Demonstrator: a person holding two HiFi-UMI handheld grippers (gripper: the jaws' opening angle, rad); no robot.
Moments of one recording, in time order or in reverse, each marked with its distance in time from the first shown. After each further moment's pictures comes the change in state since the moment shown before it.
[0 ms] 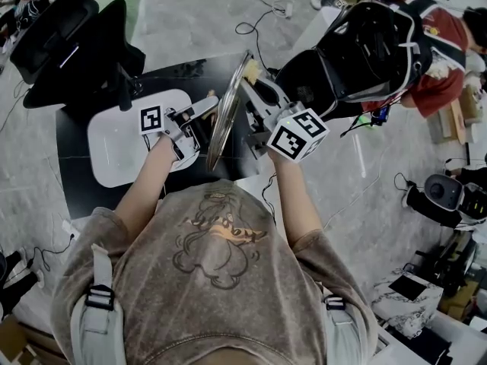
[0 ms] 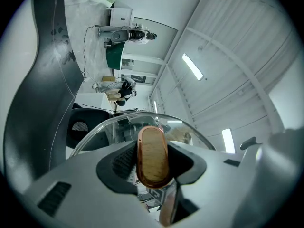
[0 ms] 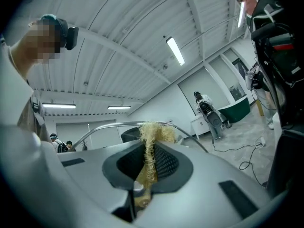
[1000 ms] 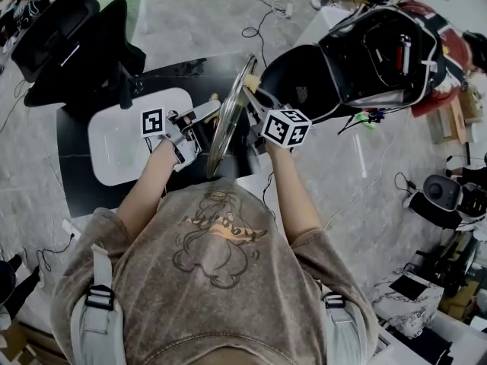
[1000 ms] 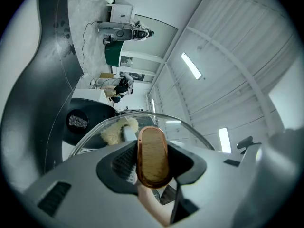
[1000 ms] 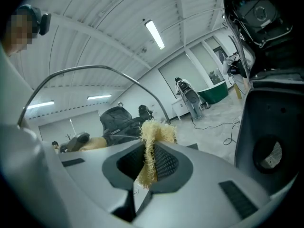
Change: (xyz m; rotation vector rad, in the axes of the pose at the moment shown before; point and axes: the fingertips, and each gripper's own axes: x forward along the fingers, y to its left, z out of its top) left arm 0.002 -0.008 -0.015 -0.019 0.027 -0.036; right arm -0.012 -0.095 -0.106 0.128 0.185 -0.209
